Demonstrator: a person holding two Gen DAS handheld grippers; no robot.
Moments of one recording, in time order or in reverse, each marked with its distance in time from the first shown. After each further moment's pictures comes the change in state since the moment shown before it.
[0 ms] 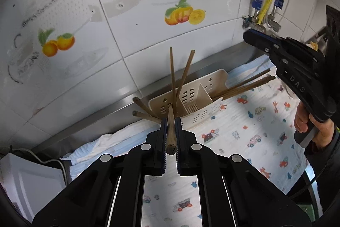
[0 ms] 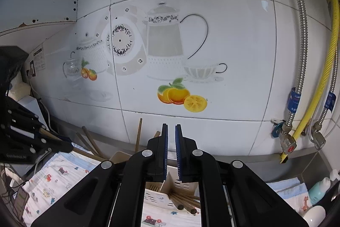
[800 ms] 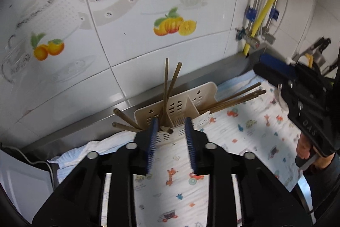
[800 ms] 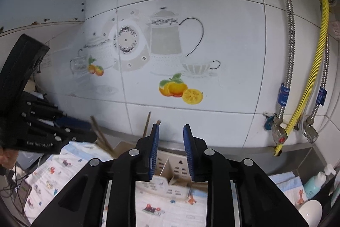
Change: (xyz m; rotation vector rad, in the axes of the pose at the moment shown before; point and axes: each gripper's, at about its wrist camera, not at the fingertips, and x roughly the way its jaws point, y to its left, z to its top) left arm -0.001 -0.019 -0.006 -0.055 -0.104 -0.054; right arm -0.041 0.002 -0.018 -0.013 0.013 0.018
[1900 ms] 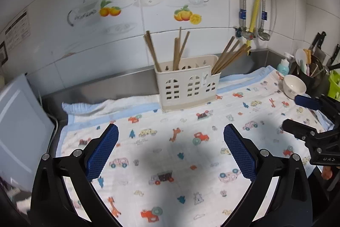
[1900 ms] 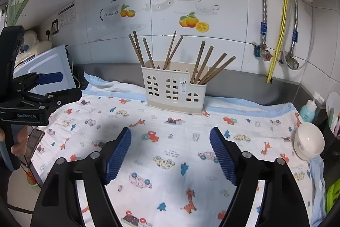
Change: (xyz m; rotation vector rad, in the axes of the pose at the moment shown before) left arm -0.061 -0.033 -0.209 -0.084 -0.267 0.173; right arm -0.113 0.070 -0.161 0.009 0.157 -0.045
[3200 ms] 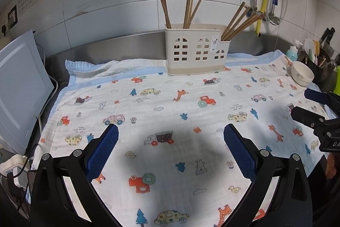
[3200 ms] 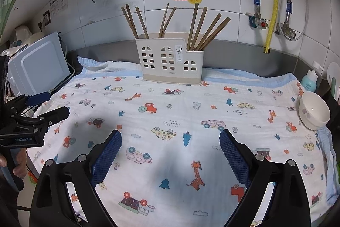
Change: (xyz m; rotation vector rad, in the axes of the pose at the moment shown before) left arm 0.015 0.001 -0.076 -0.080 0.083 0.030; right arm 0.021 -0.001 -0.046 0.062 0.097 -0.011
